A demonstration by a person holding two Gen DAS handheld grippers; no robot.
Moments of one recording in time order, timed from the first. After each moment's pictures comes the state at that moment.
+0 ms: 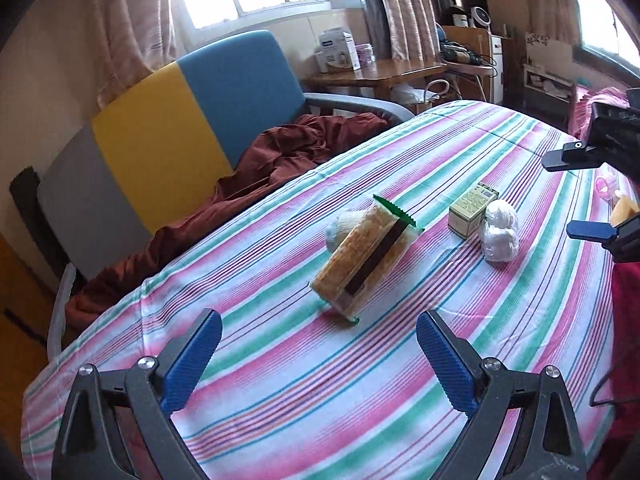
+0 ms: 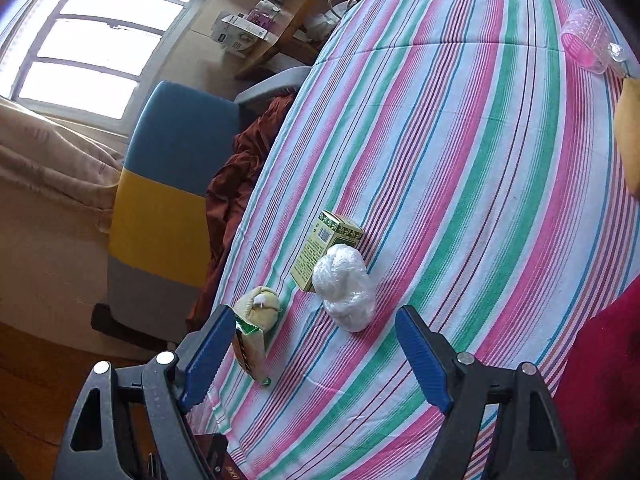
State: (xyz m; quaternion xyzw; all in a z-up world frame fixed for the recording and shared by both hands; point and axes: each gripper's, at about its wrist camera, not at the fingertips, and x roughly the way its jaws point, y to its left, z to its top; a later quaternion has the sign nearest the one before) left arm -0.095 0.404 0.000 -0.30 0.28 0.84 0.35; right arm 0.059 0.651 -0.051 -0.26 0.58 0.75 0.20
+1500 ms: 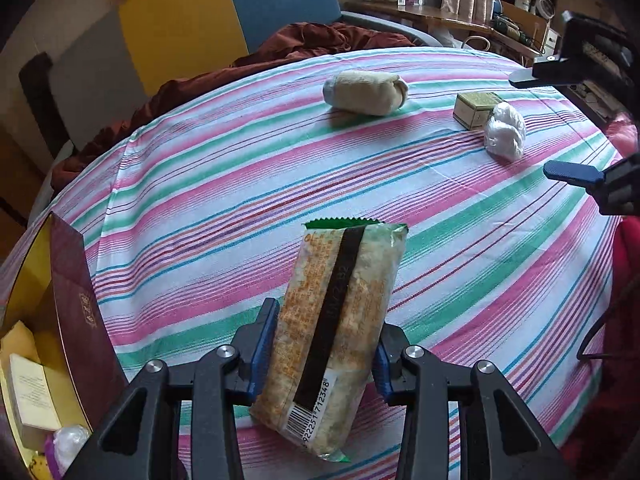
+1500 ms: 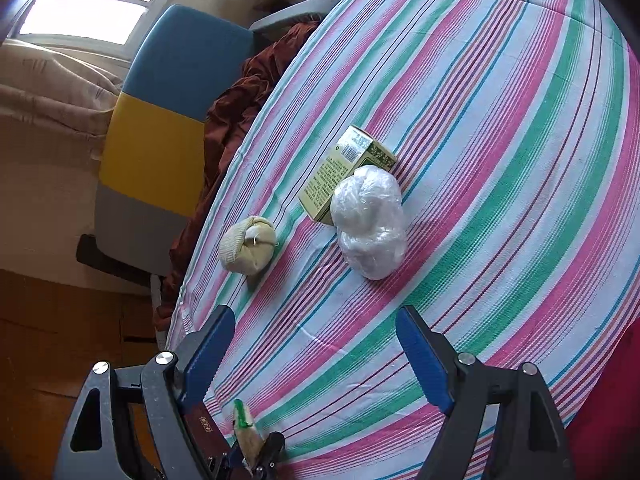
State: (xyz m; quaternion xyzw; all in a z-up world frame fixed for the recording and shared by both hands) left arm -0.042 0.355 -0.065 -0.44 0.21 0.82 0.28; right arm 0.017 0.625 -0.068 -0.37 0.53 0.75 0.13
